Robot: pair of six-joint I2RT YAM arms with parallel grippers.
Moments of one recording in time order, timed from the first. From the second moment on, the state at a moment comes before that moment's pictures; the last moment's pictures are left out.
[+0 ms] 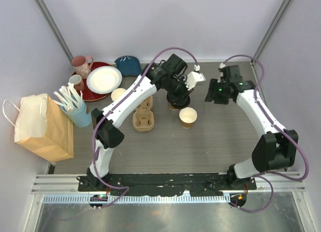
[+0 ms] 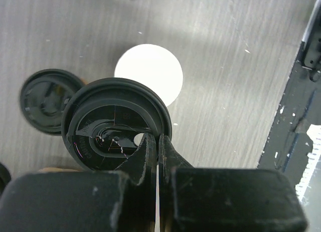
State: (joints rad) left arm -0.80 2.08 2.31 -1.19 0.38 0.37; right arm 0.21 1.50 1.27 -0.74 -0.10 0.31
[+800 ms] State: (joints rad) left arm -0.92 2.33 2.41 -1.18 0.29 0.37; right arm 0.02 1.40 1.19 -0.73 -0.11 0.29
